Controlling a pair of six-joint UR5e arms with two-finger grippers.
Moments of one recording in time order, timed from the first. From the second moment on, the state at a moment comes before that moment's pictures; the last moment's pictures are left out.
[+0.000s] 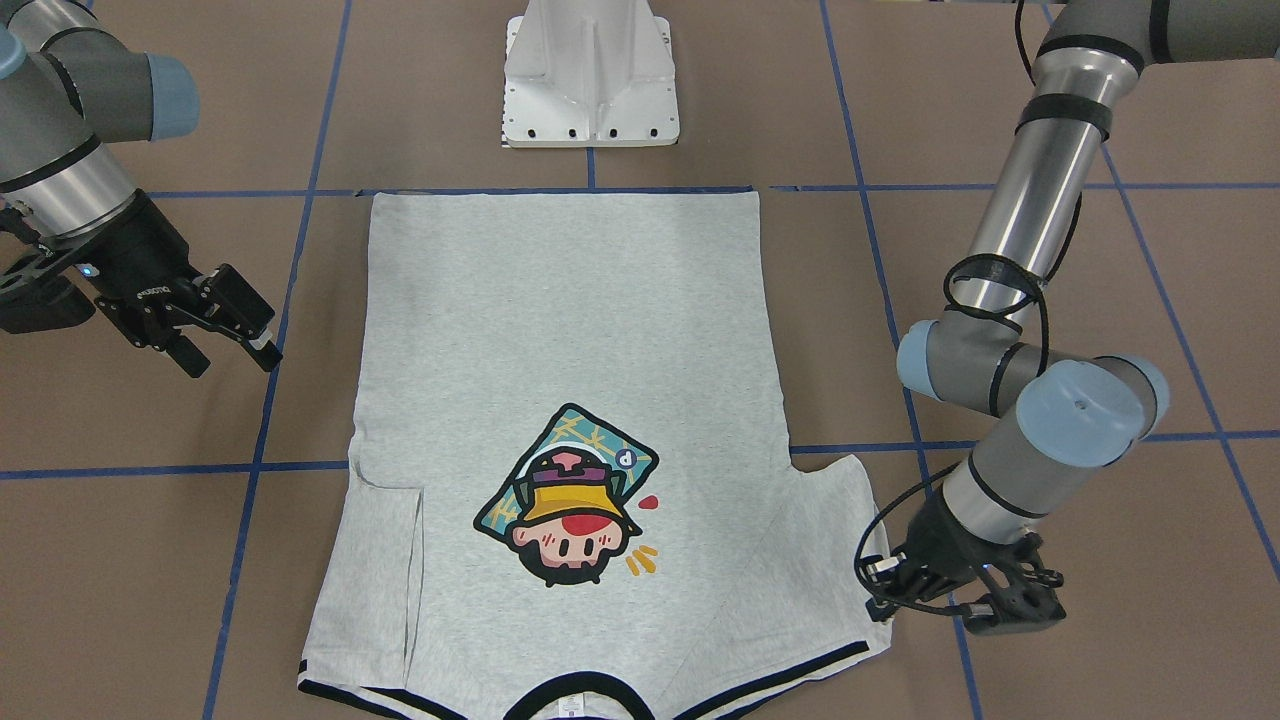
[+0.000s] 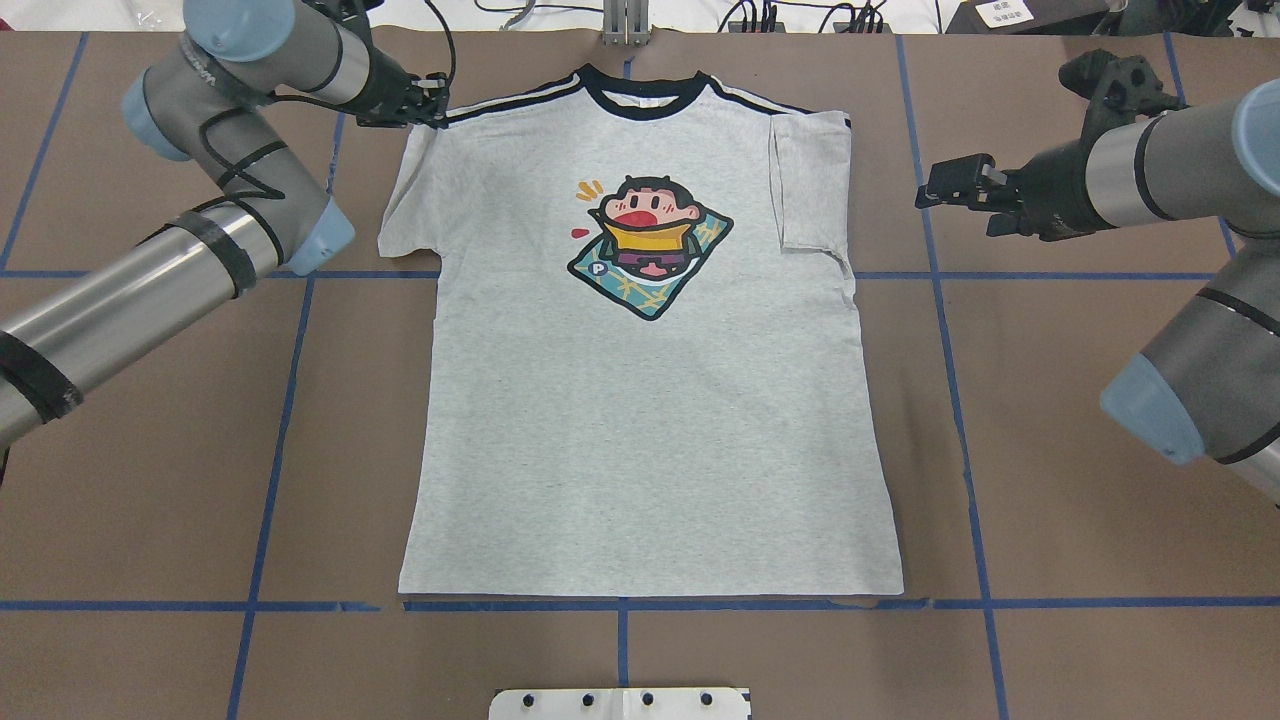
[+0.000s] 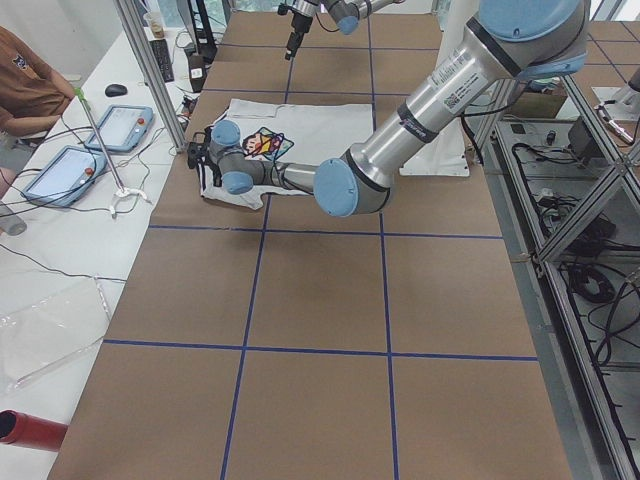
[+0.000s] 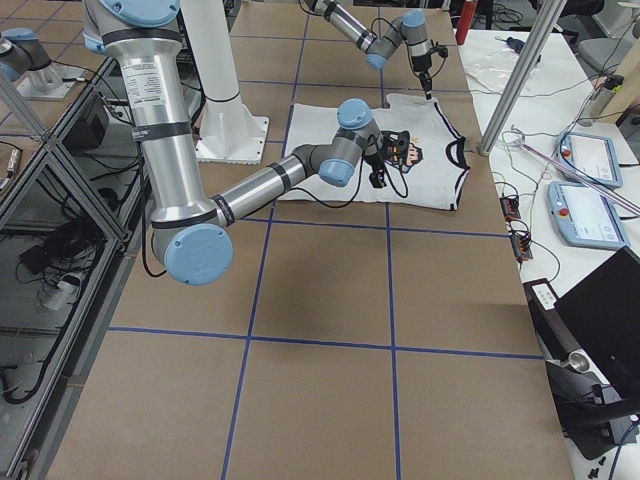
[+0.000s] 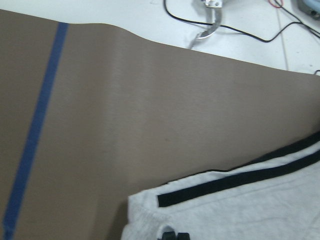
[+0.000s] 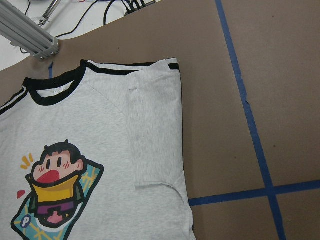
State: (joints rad) left arm -0.90 -2.46 -0.80 -2.58 -1.99 -1.26; right arm 0.93 -1.37 1.84 -0.96 2.00 1.30
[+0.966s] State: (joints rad) left arm -0.82 -2.59 -0.62 -2.64 -1.76 -1.30; right arm 0.92 -1.37 1.83 -0.96 1.95 1.30
